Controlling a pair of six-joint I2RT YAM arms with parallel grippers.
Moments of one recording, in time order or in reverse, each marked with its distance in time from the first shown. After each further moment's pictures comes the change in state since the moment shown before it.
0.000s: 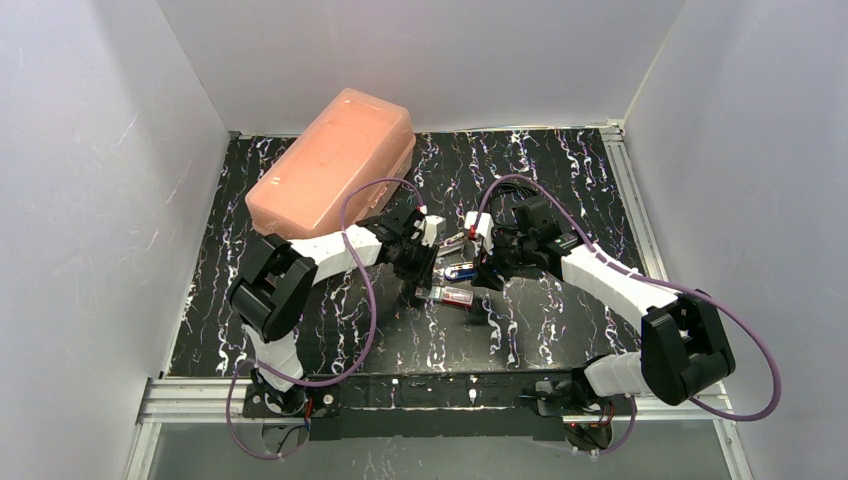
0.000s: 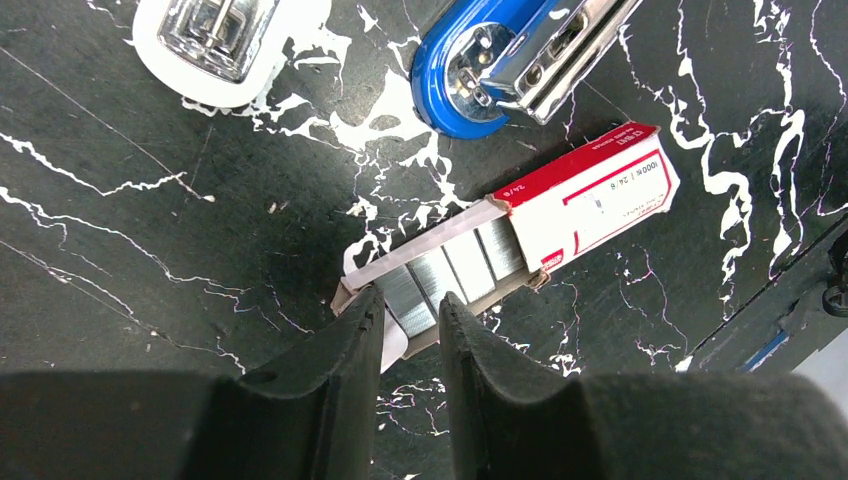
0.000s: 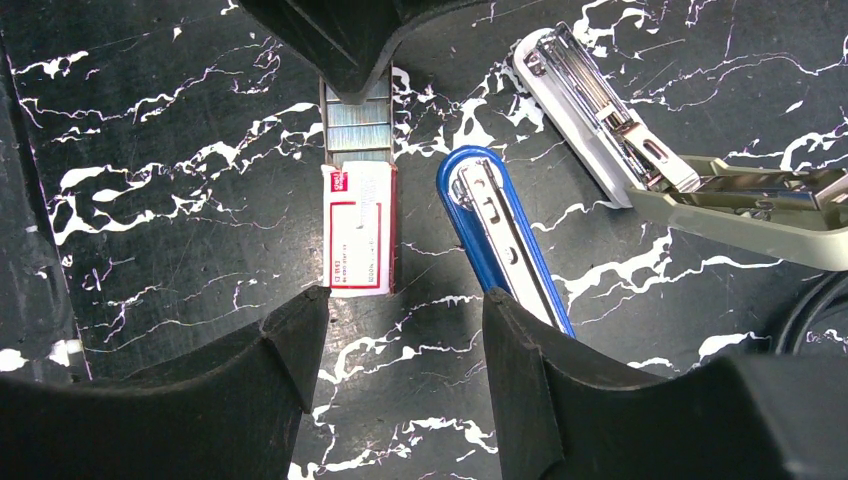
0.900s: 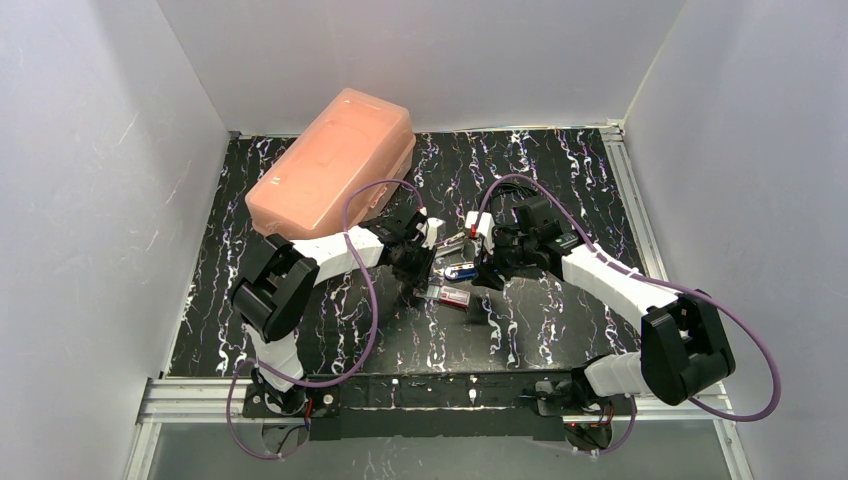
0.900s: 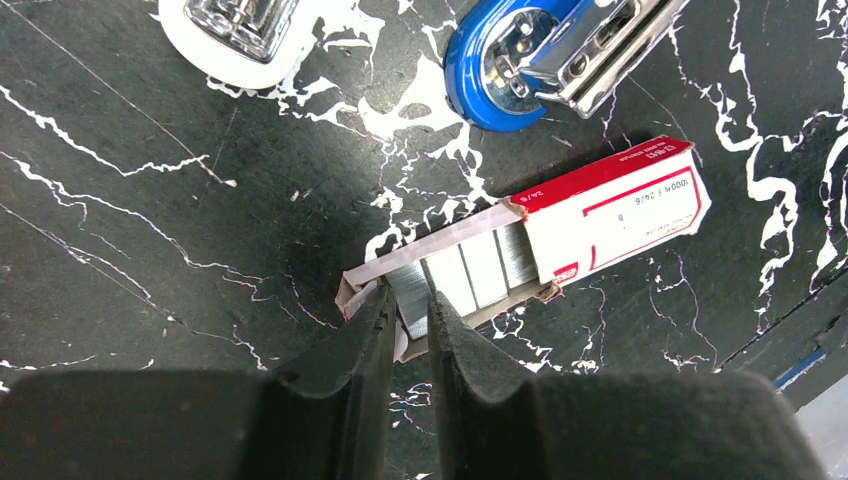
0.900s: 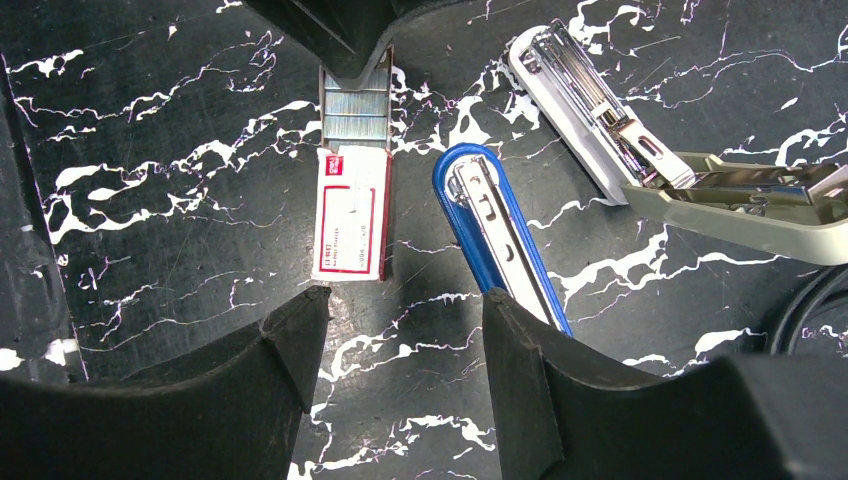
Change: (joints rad) left arm -0.017 0.006 0.000 -0.020 -0.058 -0.003; right arm -0.006 0.000 0.000 -0.001 0.000 -0.004
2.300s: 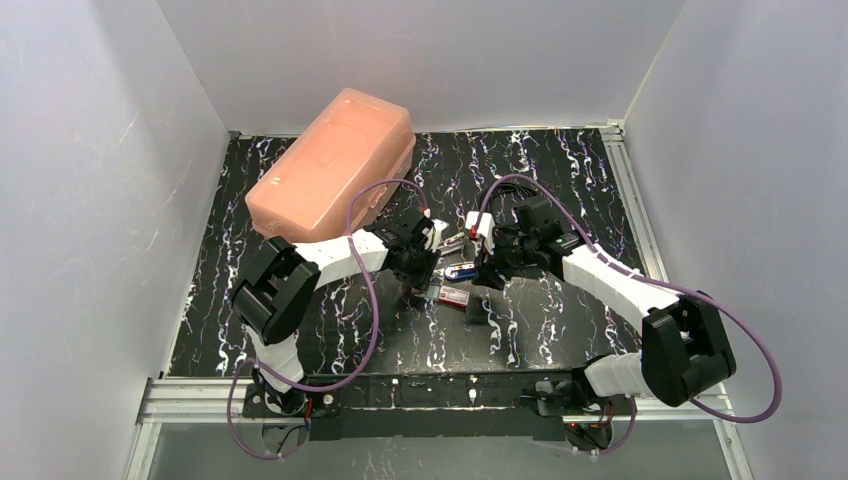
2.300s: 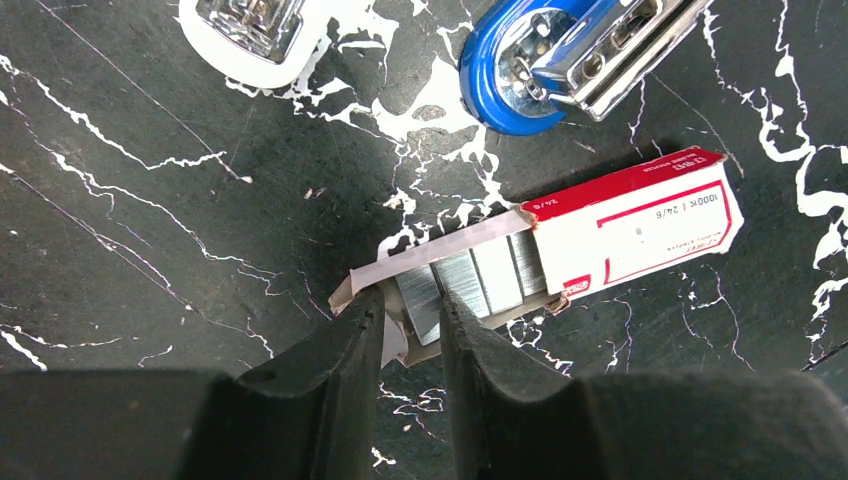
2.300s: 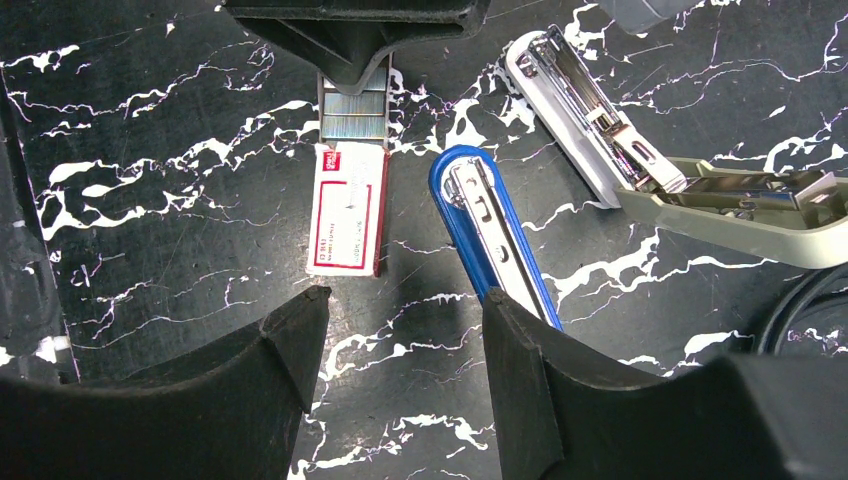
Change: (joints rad) left arm -0.040 -0.006 0.000 -0.003 -0.133 0.008; right arm 0.000 -0.006 0.000 -0.001 0.000 -0.018
